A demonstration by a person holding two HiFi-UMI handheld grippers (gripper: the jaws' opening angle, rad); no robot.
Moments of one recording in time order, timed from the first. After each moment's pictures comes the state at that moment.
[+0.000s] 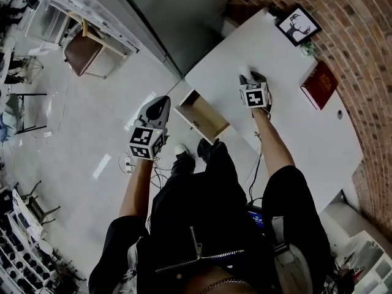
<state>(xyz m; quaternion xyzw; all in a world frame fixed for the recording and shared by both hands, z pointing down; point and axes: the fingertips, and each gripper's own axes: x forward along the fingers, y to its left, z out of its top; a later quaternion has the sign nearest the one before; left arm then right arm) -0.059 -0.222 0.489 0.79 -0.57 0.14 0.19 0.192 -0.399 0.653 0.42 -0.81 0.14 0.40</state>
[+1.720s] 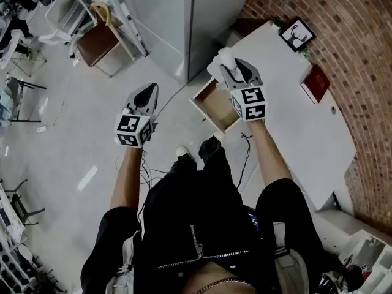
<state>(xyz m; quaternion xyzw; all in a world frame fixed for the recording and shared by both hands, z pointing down) -0.182 -0.103 0.416 0.78 -0.61 0.07 0.12 0.012 -0.235 0.402 0.35 -0.92 -0.02 0.19</state>
